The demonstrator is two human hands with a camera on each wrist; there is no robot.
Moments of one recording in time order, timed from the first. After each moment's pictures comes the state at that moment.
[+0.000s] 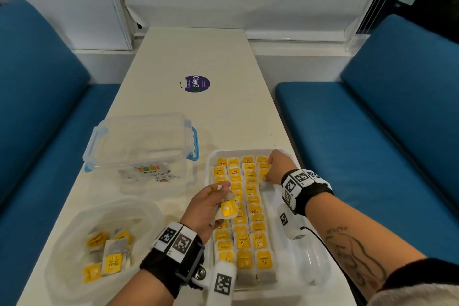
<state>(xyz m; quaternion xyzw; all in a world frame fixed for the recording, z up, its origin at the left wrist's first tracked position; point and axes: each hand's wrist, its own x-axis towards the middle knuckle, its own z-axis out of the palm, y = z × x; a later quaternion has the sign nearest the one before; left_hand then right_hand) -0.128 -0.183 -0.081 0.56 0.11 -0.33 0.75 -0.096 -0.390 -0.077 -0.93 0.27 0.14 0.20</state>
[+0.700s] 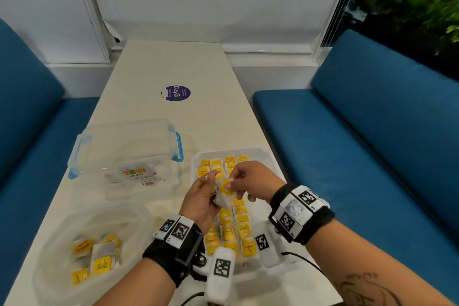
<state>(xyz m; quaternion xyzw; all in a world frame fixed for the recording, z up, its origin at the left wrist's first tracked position) -0.140 -0.200 -0.066 0.42 0.10 -0.31 0.85 -0.169 -0.332 -0.019 -0.85 0.15 0.12 0.50</state>
